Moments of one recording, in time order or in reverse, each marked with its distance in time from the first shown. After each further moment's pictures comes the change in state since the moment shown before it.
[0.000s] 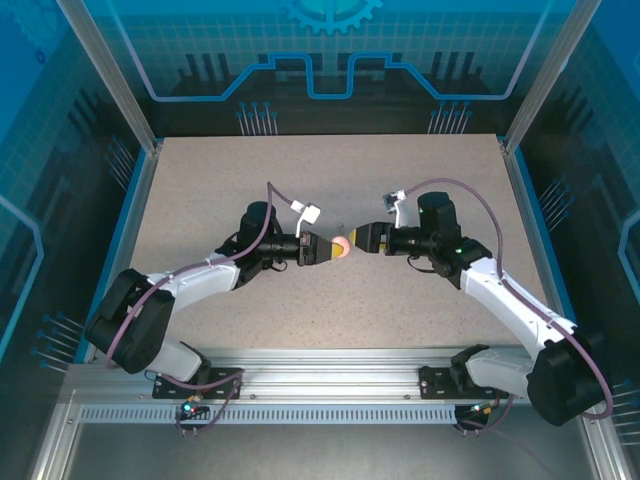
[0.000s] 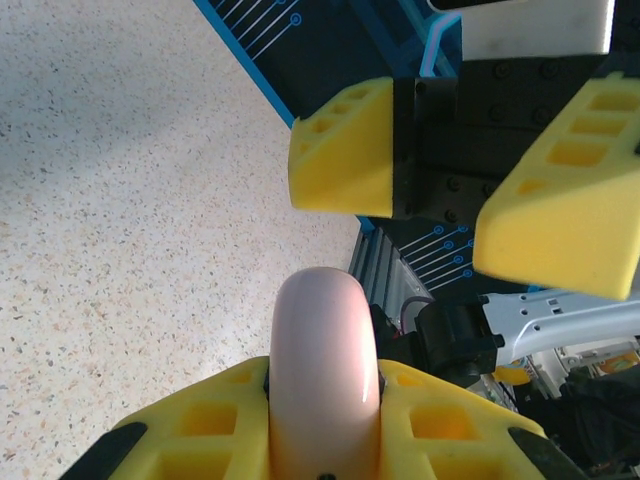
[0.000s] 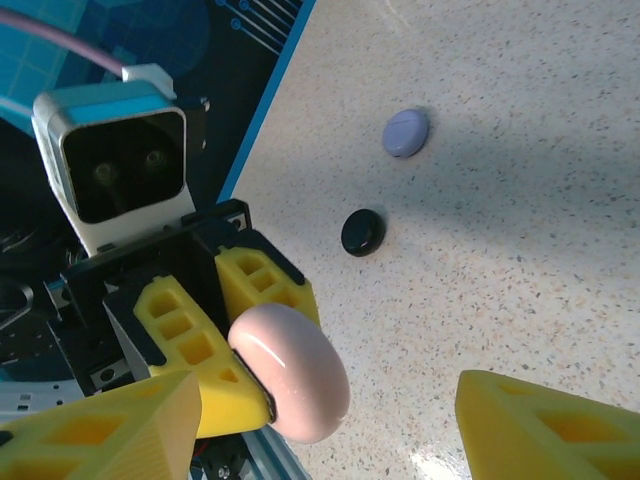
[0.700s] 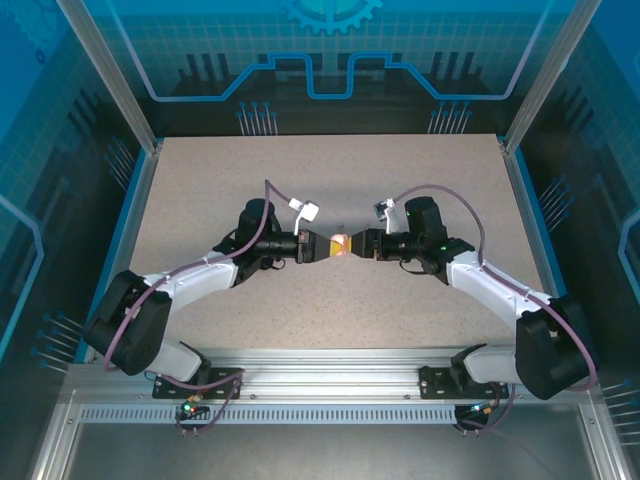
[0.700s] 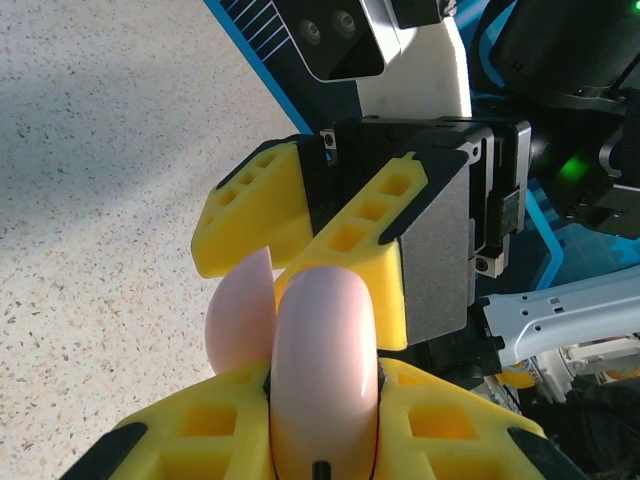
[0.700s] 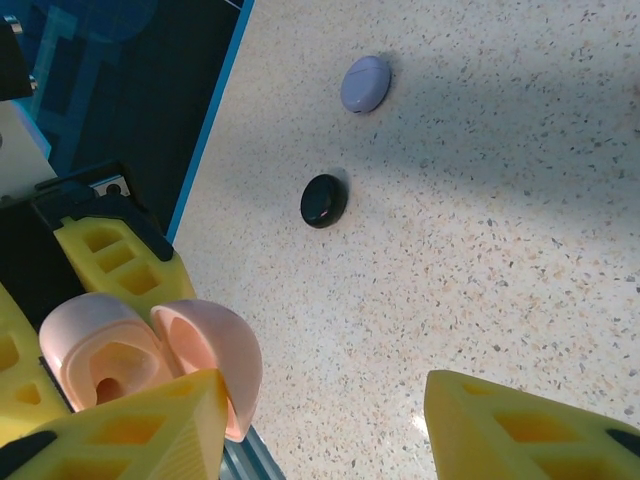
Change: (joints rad) left arm 0.011 -0.013 0.016 -0.053 0.001 0.011; right arm -0.003 0.138 -0.050 0.086 -0.012 -0.008
